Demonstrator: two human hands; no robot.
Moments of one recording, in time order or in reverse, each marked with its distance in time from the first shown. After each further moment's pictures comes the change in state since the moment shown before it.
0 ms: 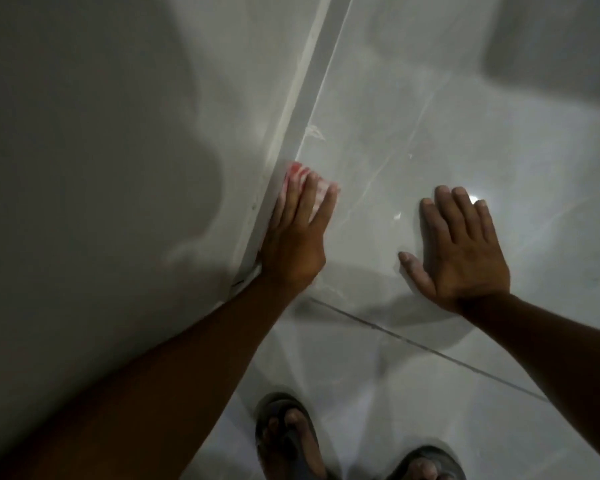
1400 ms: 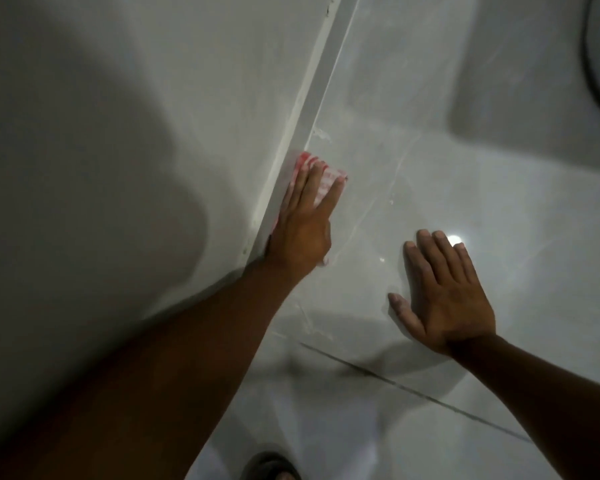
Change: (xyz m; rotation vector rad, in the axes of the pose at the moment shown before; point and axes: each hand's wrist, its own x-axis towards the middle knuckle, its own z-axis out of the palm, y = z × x) left_hand 0.091 -0.005 0.007 -0.233 0.047 0.081; right_hand 0.001 0.000 -0.002 0.015 -0.034 0.019
